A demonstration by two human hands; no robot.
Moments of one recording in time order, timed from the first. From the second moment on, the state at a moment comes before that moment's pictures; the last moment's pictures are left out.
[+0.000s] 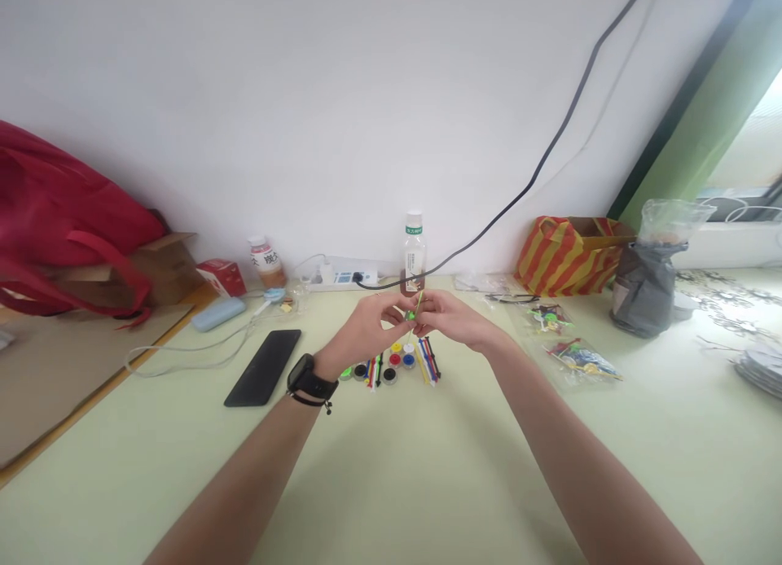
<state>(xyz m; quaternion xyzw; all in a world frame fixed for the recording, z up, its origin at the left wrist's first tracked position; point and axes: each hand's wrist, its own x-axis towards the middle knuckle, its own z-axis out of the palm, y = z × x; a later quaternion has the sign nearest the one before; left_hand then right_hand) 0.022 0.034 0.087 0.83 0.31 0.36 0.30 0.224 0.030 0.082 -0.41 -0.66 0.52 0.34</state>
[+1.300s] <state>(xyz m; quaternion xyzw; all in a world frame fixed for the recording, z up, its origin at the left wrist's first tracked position) 0.012 0.040 0.053 0.92 0.32 0.11 0.19 0.235 0.050 0.035 -0.60 -0.73 0.34 0.00</state>
